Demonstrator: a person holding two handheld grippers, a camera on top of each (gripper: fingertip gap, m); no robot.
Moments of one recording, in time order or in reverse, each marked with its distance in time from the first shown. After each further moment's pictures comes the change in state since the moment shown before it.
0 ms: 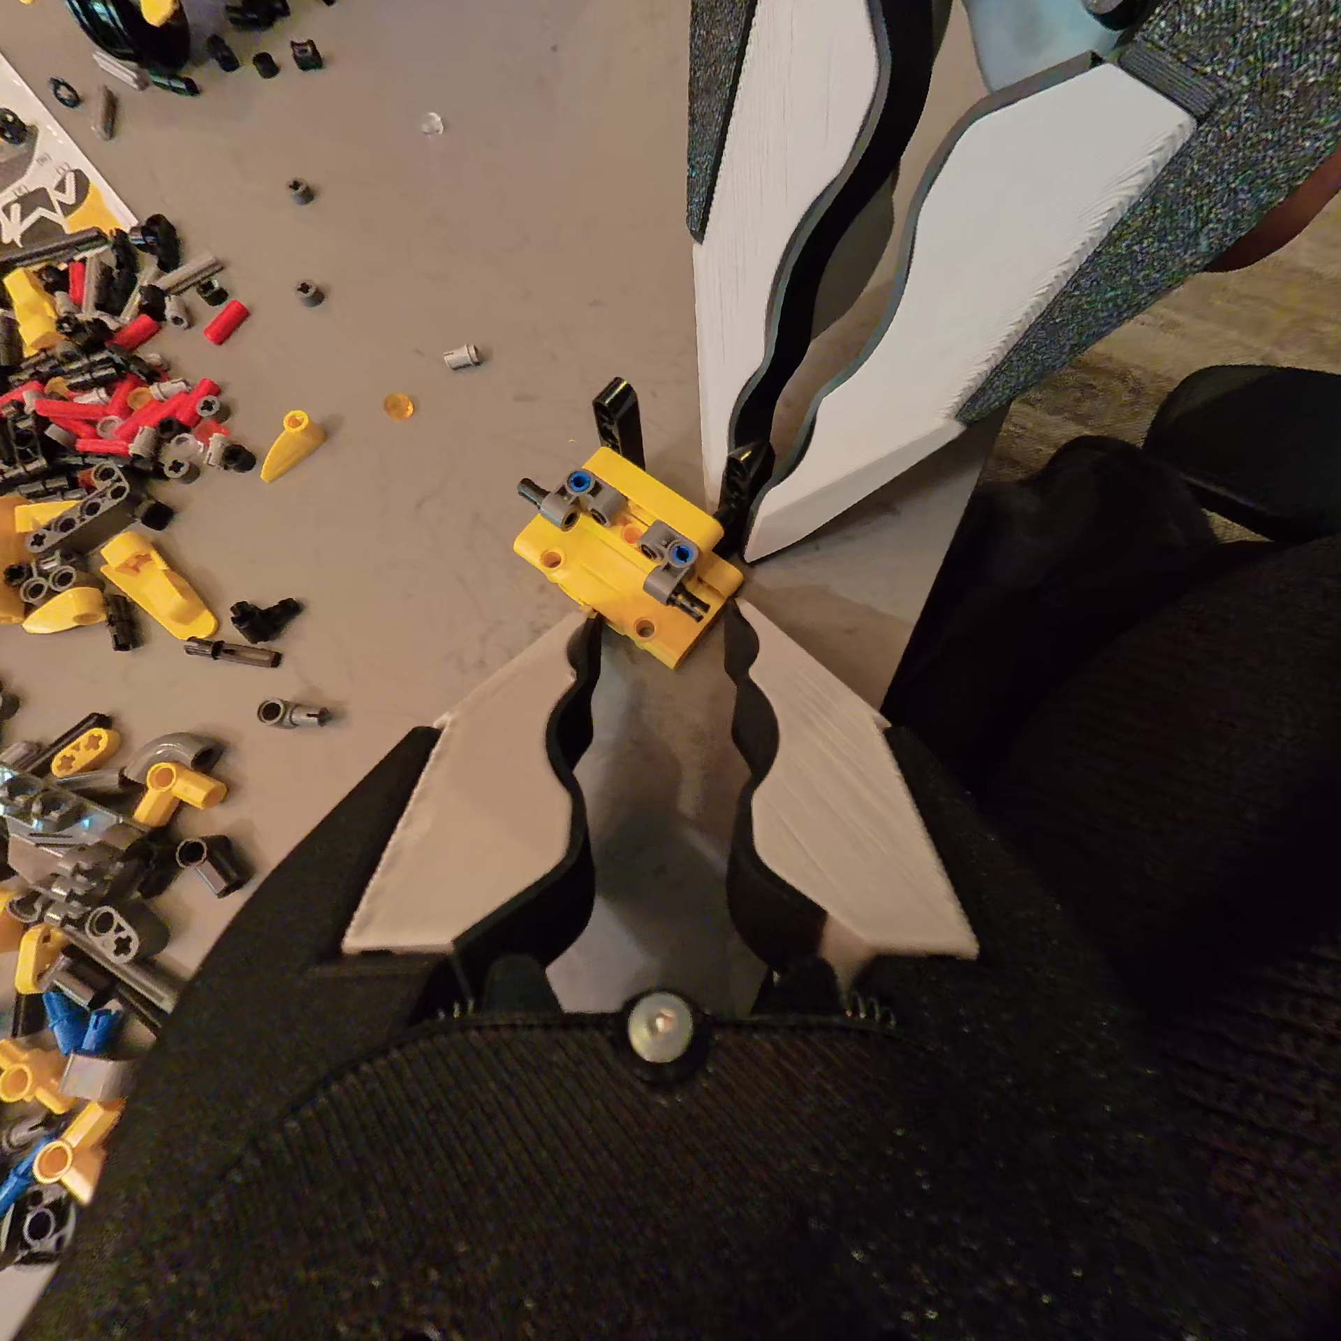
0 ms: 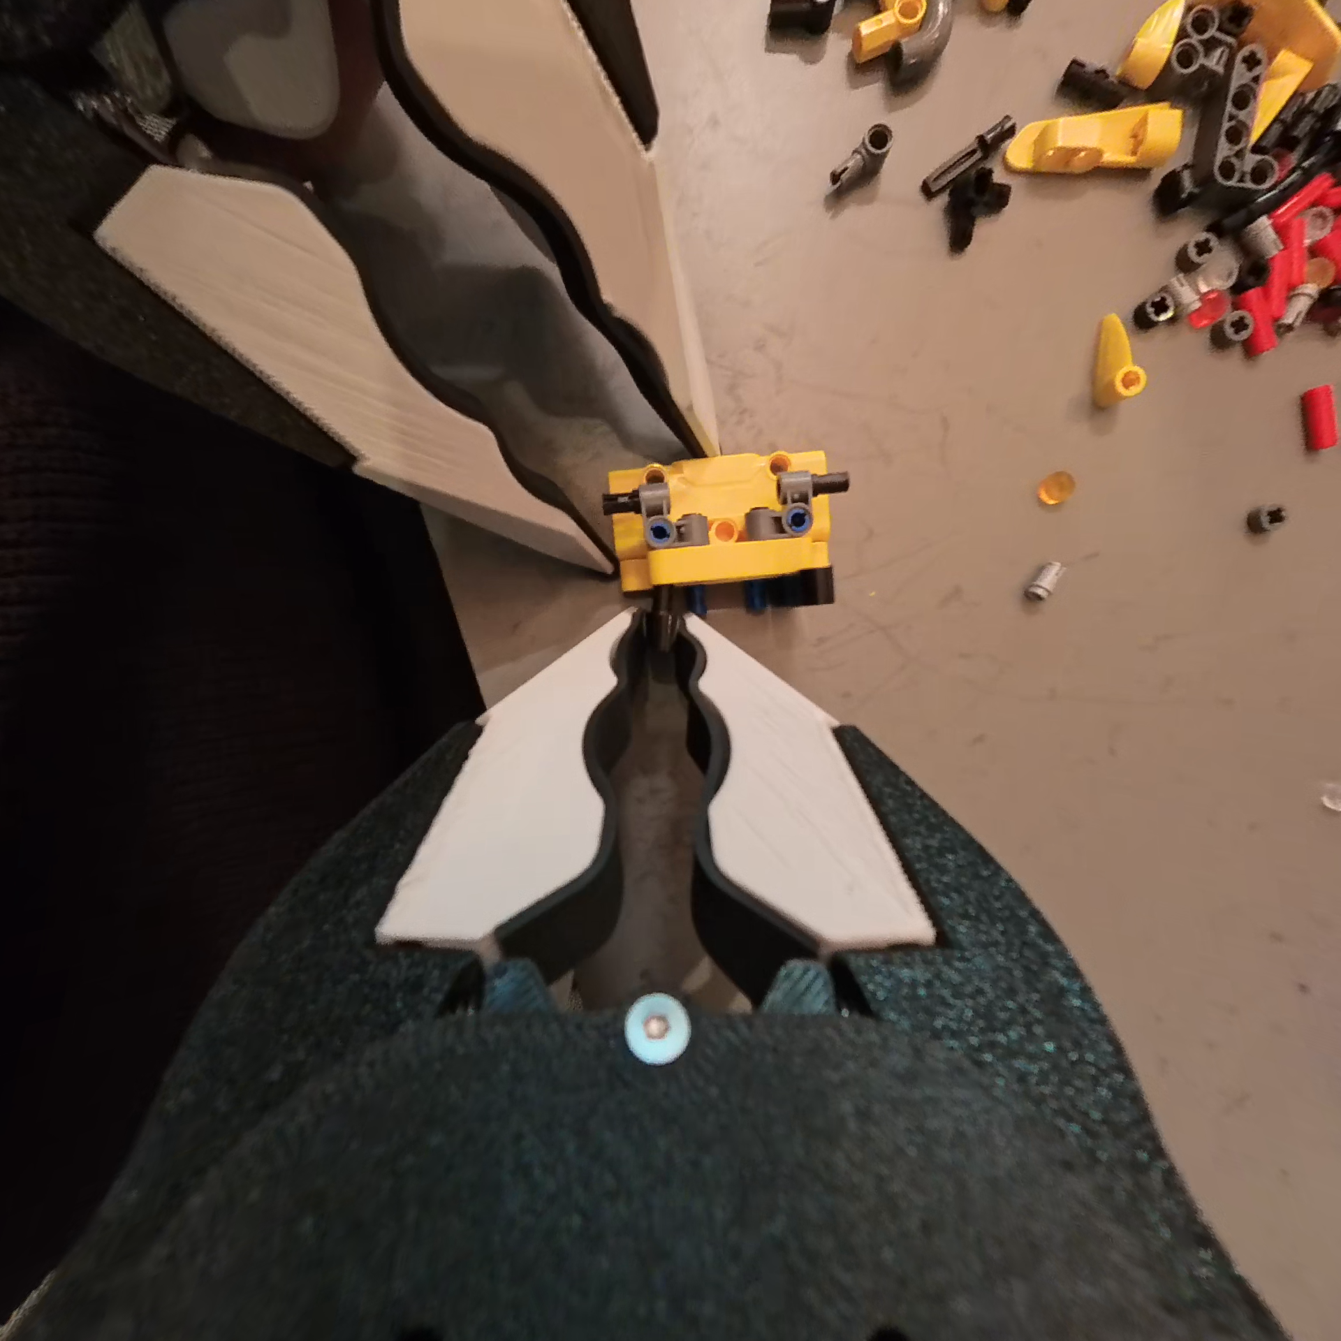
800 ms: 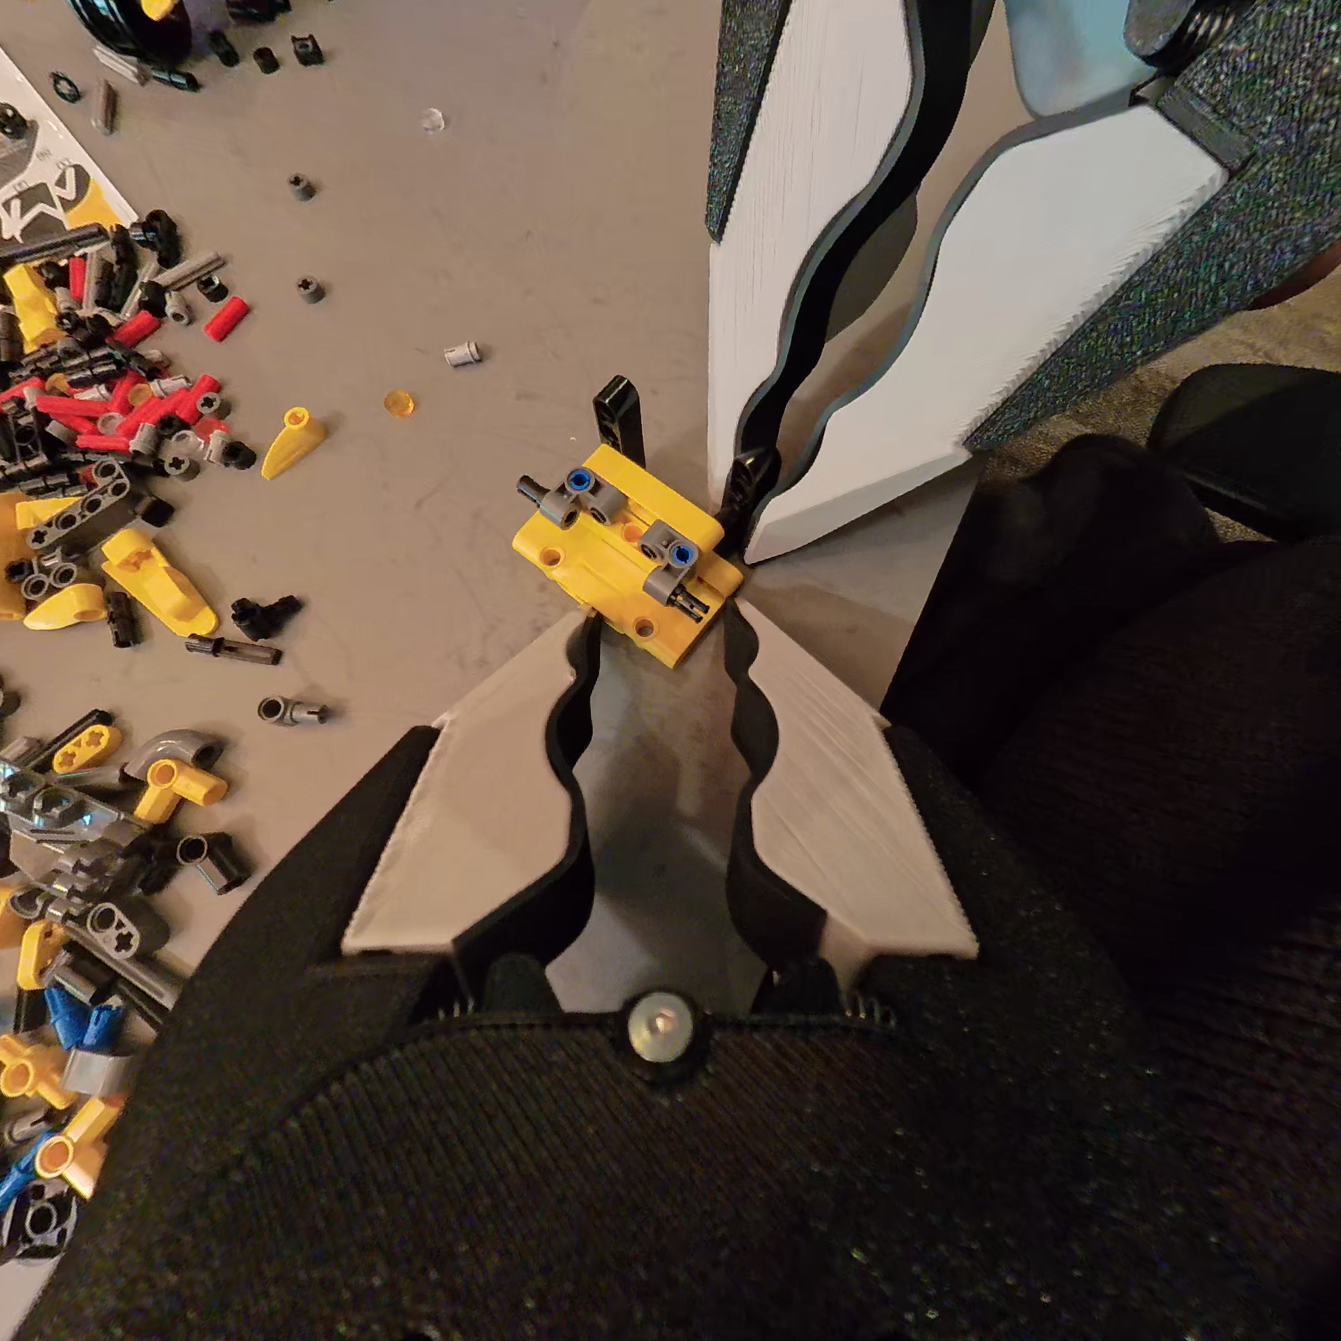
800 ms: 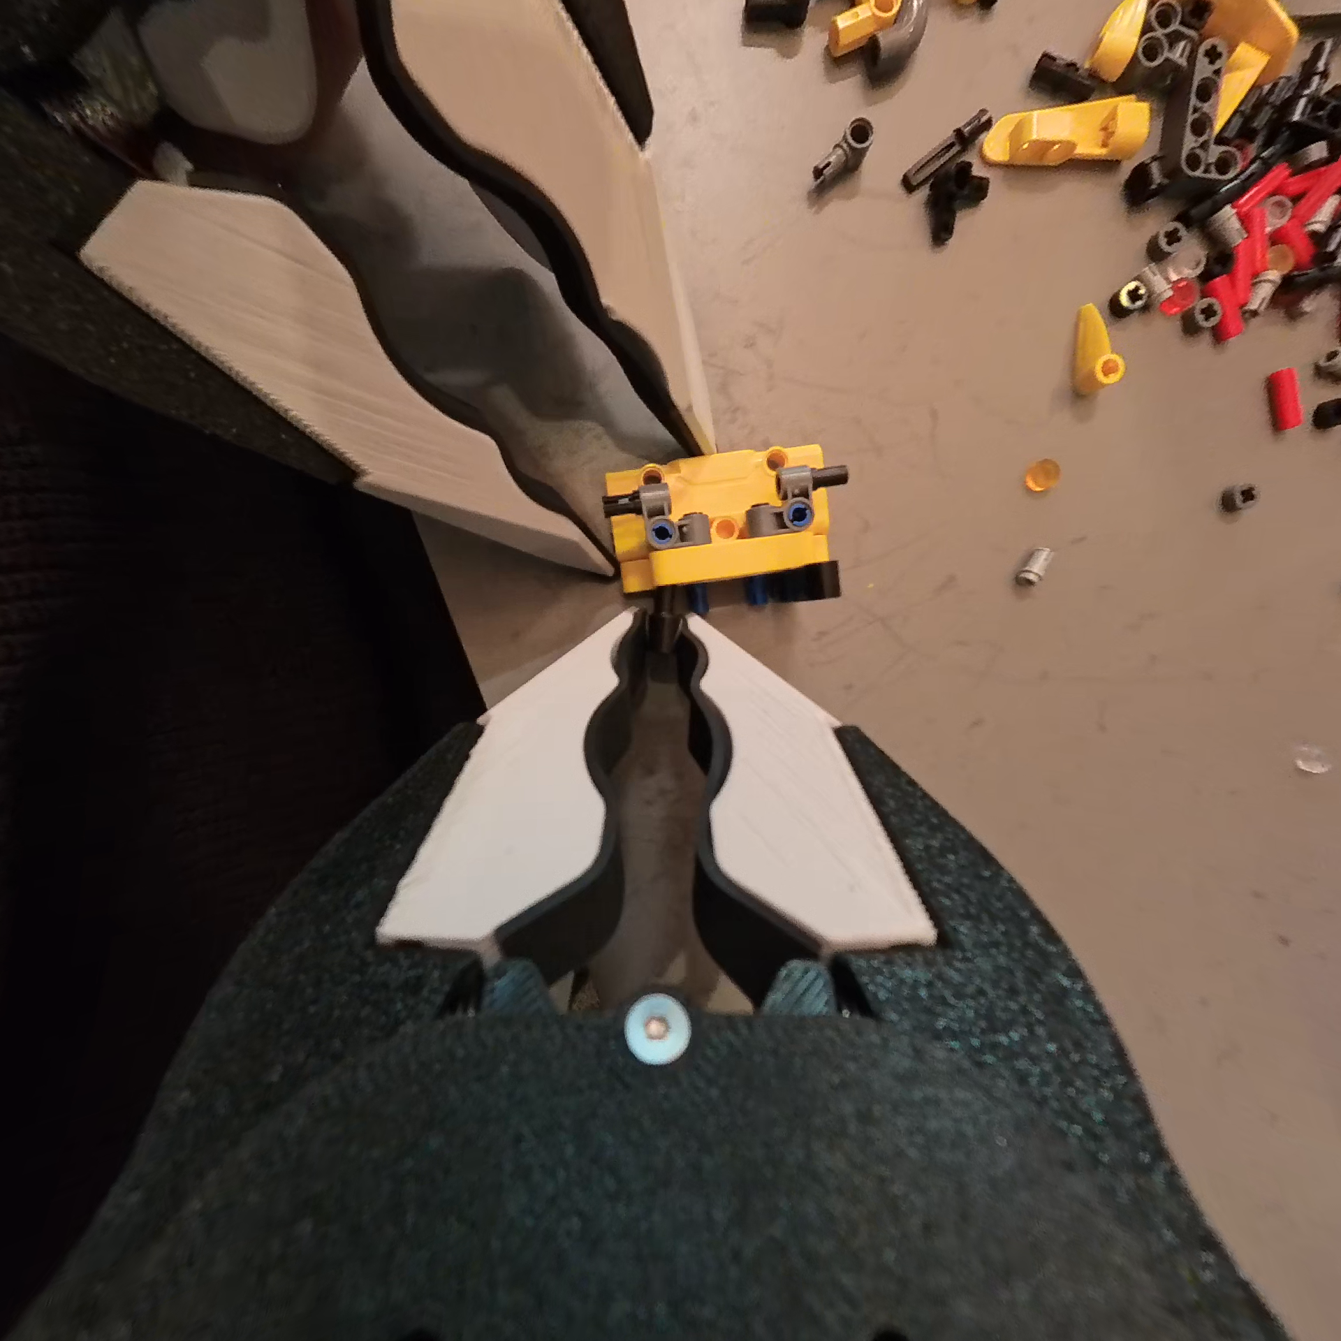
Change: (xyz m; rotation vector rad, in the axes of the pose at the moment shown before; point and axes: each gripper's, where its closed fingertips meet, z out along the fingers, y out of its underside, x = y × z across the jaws) left arm 0.000 0.000 0.000 -0.003 -0.003 -0.001; right arm 0.000 0.000 0.000 -0.013 0.062 0.017
